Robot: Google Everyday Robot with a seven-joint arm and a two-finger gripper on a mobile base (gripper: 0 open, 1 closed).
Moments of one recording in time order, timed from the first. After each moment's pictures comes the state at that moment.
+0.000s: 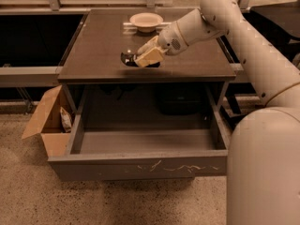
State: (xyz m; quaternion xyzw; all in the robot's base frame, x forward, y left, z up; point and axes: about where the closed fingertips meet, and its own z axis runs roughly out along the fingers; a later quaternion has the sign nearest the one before) arm 0.705 0.007 0.869 -0.58 0.67 0.31 0.34
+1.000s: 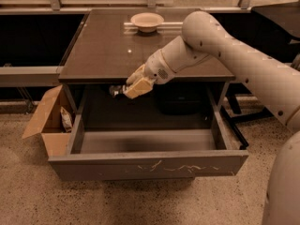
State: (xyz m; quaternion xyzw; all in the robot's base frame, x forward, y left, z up) arm 0.621 0.044 0.813 -0.61 0.67 0.31 0.29
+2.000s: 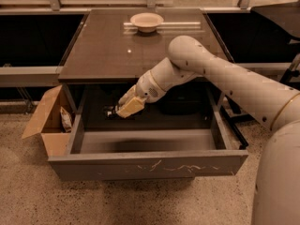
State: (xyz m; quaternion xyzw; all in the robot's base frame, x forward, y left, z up) arm 0.596 0.067 0.750 -0.61 0.67 0.35 0.24
